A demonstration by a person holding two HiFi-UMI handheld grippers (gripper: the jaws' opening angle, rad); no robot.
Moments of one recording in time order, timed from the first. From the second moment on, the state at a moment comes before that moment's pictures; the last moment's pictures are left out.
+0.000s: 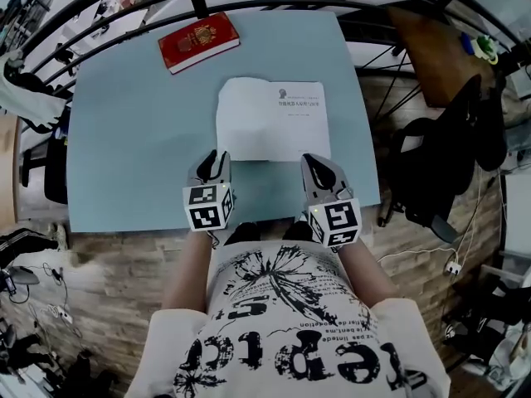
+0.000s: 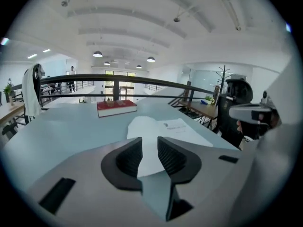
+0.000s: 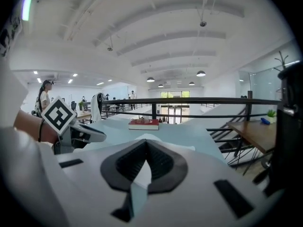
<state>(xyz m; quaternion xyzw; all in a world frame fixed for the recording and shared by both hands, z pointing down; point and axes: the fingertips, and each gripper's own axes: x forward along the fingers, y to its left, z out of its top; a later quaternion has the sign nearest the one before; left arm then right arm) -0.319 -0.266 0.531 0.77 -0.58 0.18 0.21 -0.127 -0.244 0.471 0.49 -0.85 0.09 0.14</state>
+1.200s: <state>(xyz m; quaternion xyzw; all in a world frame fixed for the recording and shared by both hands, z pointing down) -0.214 -0.263 0.377 0.86 -0.50 0.07 0.05 -0.078 -0.265 0.397 0.48 -0.87 0.01 0.07</state>
